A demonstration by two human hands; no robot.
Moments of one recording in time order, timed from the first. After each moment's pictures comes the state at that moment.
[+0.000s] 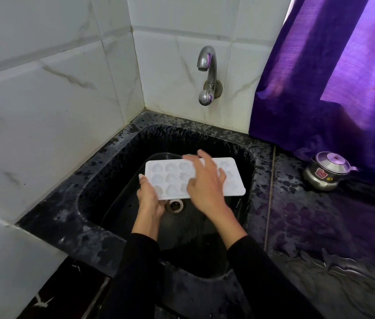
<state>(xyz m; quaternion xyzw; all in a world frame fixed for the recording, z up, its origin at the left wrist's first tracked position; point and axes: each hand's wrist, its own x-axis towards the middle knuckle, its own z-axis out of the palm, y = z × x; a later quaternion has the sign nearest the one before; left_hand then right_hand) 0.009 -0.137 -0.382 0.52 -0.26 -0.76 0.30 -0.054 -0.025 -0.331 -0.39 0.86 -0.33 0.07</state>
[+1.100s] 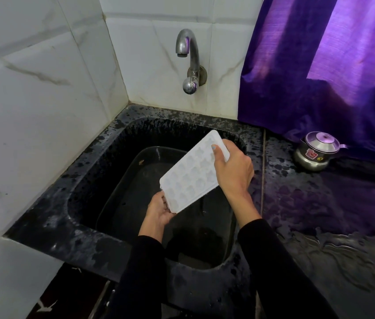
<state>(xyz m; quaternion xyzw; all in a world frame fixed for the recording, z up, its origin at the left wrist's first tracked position) 0.004 -0.110 -0.419 0.51 -0.29 -0.80 0.13 -0.105 0.009 -0.337 -0.17 0.89 -0.42 -0.07</state>
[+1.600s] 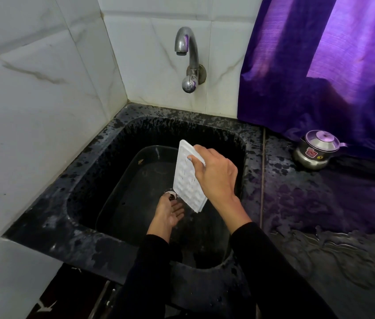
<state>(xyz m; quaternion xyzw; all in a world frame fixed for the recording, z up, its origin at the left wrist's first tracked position) -0.007 -0.101 -0.443 0.54 -0.29 -0.79 0.06 -0.088 -0.011 -0.358 -0.35 0.84 -0.34 -0.22</state>
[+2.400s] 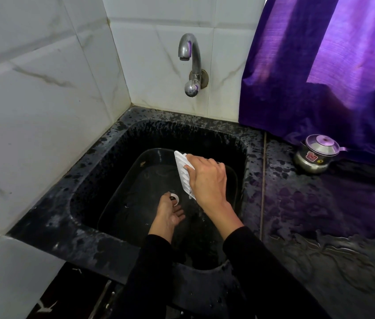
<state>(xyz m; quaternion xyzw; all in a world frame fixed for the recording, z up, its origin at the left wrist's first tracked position) -0.009 -0.098 -0.432 0.53 -0.27 -0.80 0.08 -0.074 -0.024 -0.371 -0.37 0.85 -0.31 -0.20</state>
